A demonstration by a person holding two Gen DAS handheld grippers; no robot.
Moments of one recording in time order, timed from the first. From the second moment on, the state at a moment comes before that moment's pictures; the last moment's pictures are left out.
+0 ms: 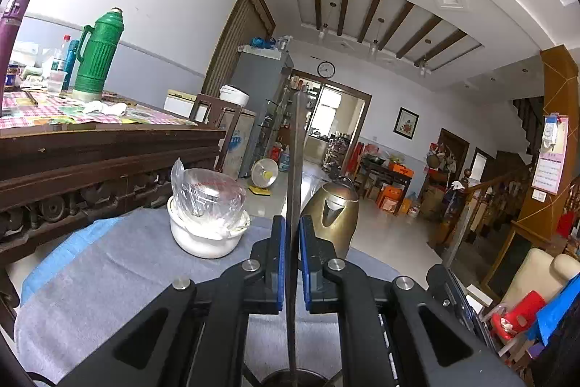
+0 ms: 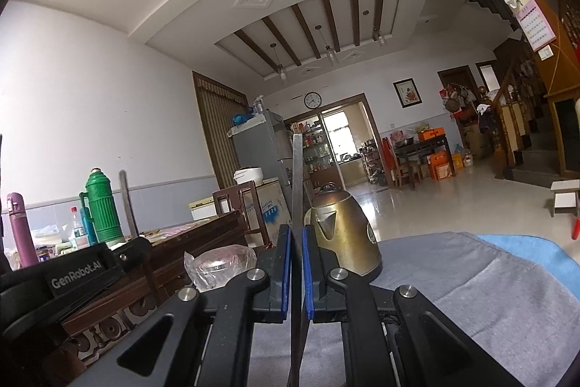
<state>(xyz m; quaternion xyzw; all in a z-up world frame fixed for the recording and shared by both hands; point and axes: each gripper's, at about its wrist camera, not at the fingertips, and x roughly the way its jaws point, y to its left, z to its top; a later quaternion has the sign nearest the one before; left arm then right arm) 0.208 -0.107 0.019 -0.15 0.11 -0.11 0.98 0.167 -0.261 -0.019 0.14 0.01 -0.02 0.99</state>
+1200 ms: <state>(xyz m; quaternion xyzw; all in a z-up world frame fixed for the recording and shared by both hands) 0.128 0.008 -0.014 -0.10 0.25 -0.06 0.96 0.059 -0.253 -0.014 0.11 0.08 0.08 0.99</state>
